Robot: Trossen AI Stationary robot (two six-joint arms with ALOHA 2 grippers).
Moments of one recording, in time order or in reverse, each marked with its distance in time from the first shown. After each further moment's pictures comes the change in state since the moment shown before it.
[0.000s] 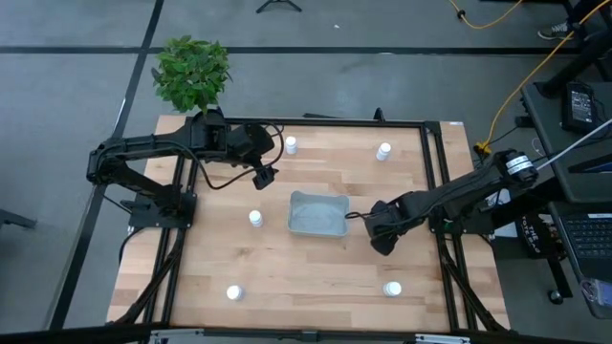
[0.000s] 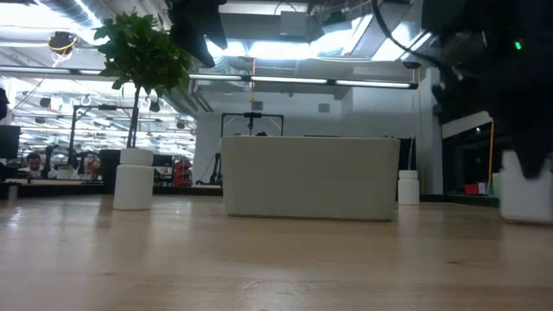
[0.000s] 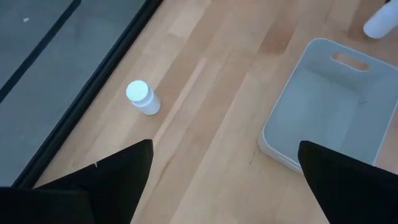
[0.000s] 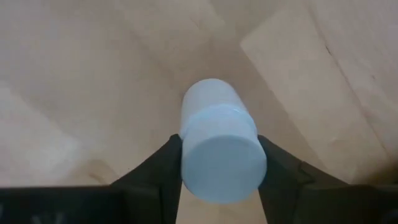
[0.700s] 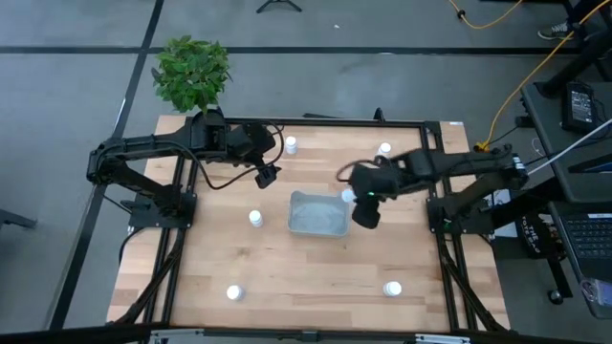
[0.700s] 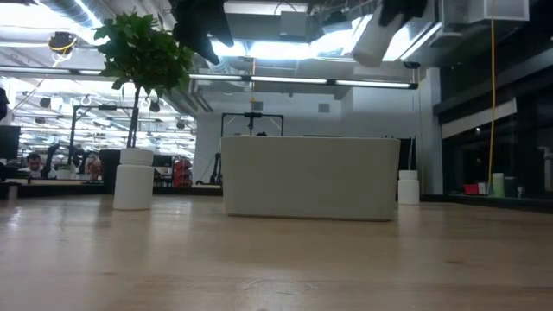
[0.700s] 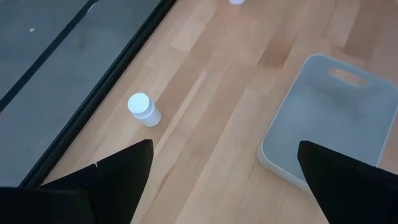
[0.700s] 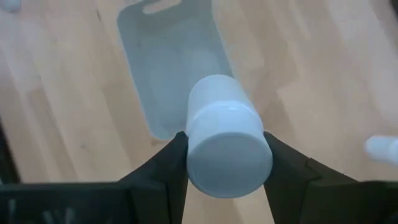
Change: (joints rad) left arm -0.005 0.000 0.000 0.047 -0.019 -0.001; right arm -0.155 0.112 0.772 -0.309 0.225 -0.515
